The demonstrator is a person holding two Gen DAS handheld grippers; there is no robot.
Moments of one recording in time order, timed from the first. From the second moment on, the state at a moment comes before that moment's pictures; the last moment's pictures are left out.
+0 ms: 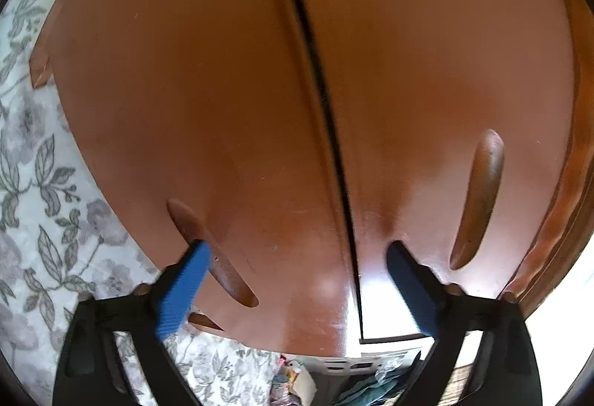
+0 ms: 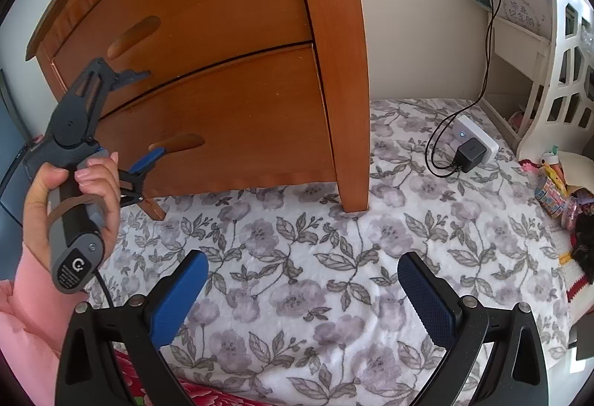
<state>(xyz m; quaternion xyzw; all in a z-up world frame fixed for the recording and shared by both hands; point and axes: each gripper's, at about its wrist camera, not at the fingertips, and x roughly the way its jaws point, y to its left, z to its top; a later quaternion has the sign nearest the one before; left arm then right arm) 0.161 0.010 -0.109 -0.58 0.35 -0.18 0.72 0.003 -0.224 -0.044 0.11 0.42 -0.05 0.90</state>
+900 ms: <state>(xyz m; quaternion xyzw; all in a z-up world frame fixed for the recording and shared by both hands) 0.147 0.000 -0.110 -0.58 0.33 -0.14 0.73 0.003 -0.227 -0.043 0.12 0.42 -0.05 0.90</state>
